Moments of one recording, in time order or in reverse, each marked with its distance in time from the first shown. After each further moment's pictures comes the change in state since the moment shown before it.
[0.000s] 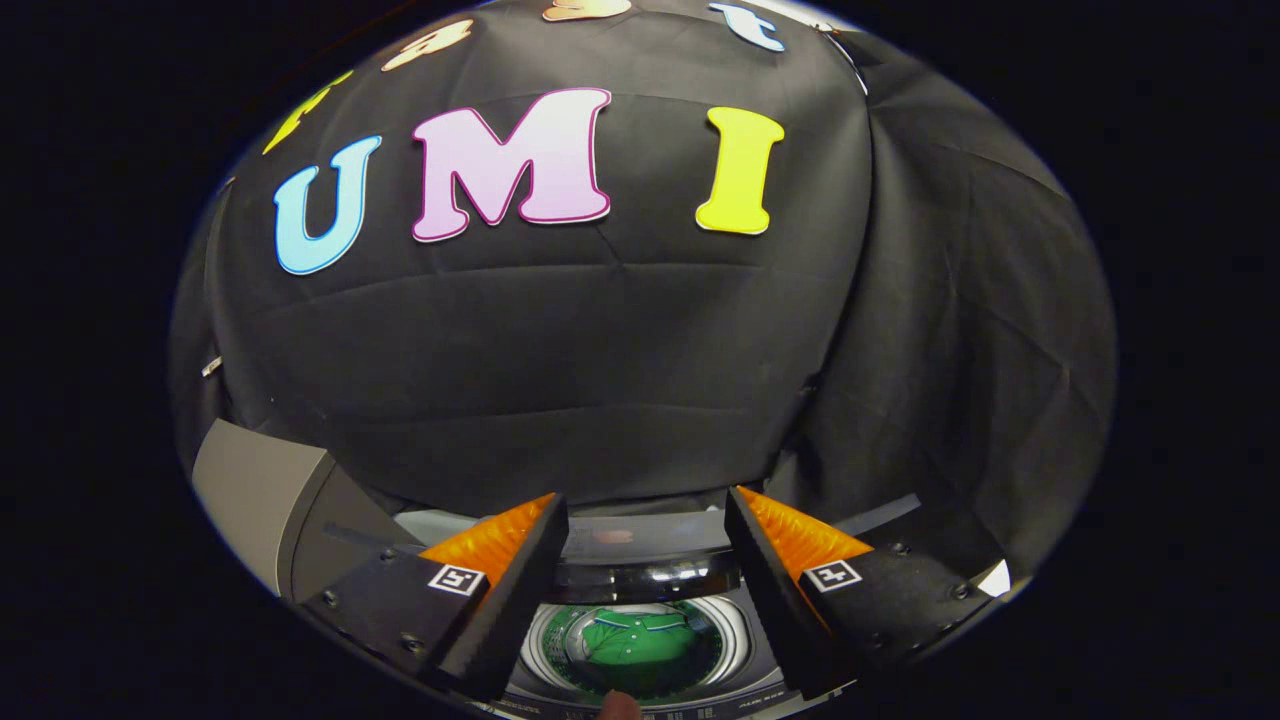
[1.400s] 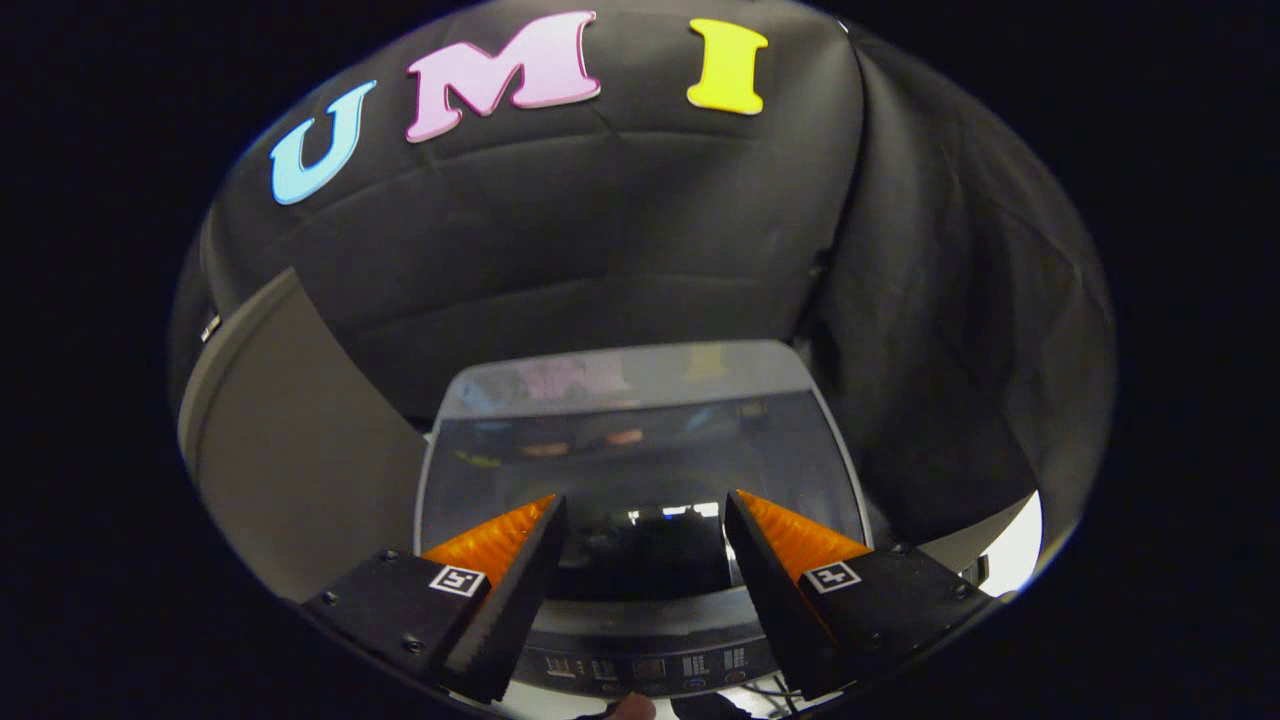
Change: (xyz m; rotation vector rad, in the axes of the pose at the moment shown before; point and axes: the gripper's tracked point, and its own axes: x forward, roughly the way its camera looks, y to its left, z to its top) arm -0.013 -0.009 -0.180 0.027 0.321 0.019
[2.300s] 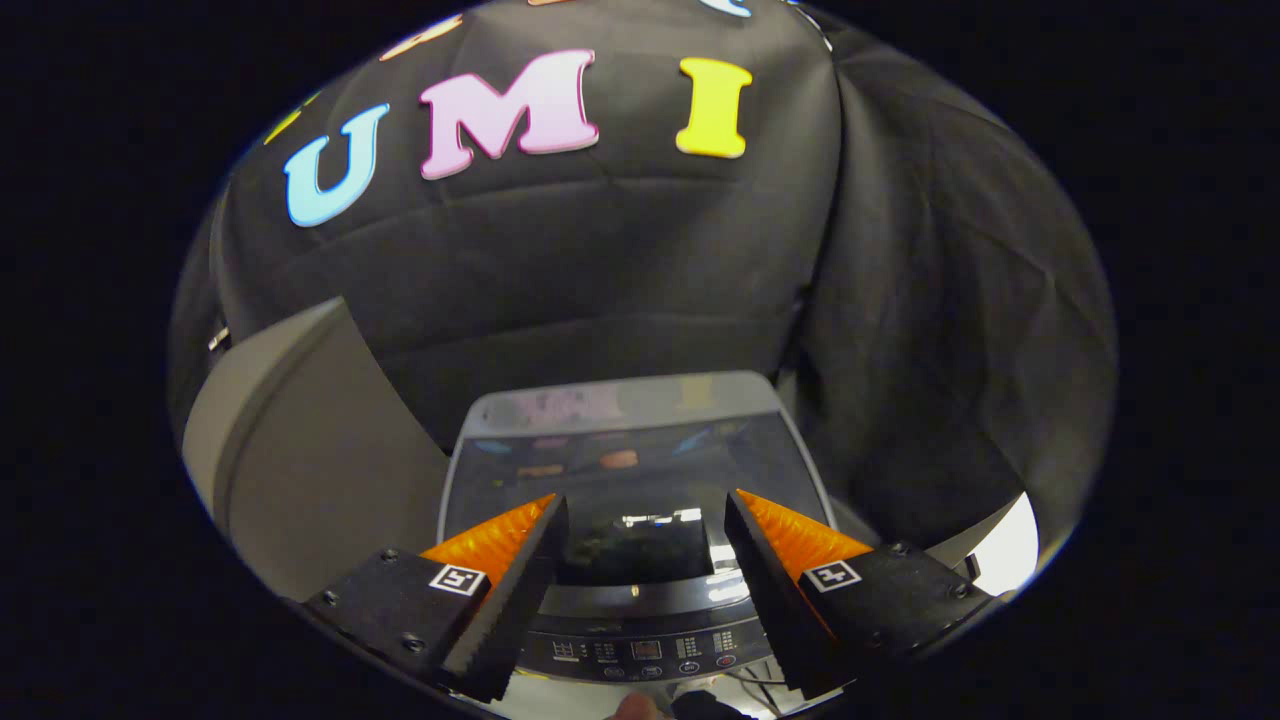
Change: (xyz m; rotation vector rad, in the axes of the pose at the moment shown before) arm -0.088 0.003 0.049 0.022 -0.236 -0.017
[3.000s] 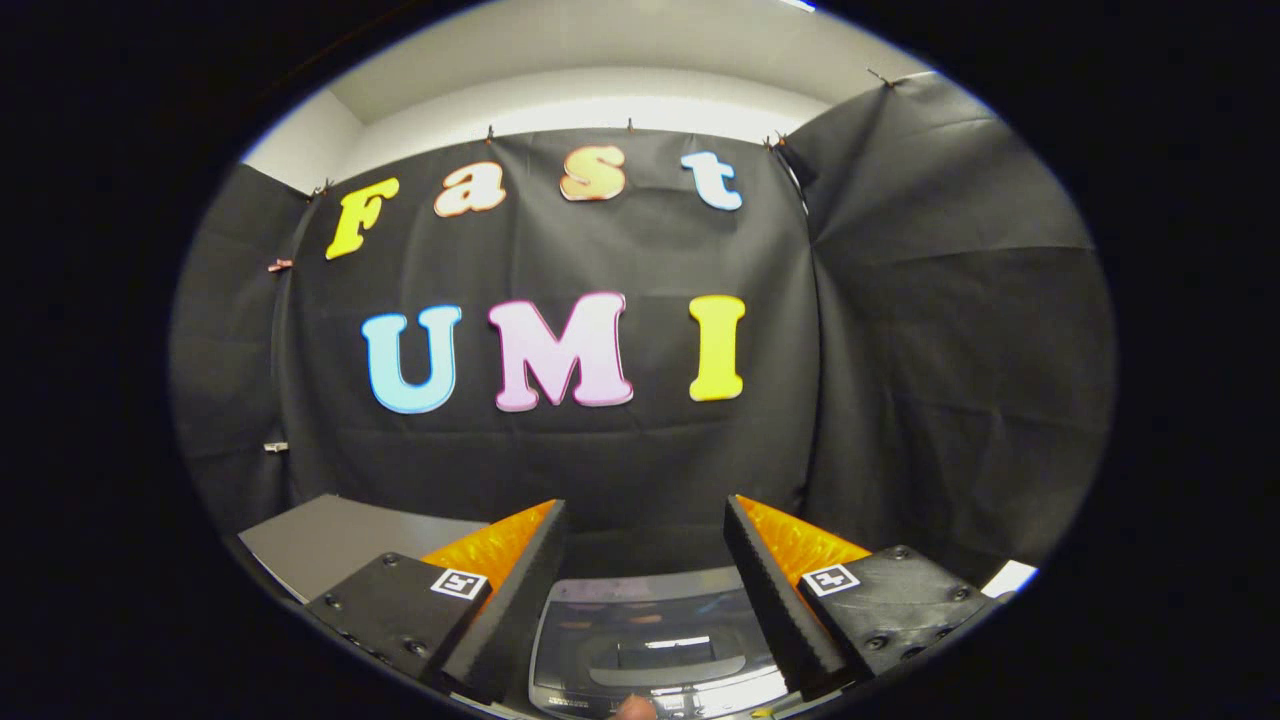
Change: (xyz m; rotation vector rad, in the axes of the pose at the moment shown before) arm -0.204 0.017 0.149 0.035 -0.607 0.085
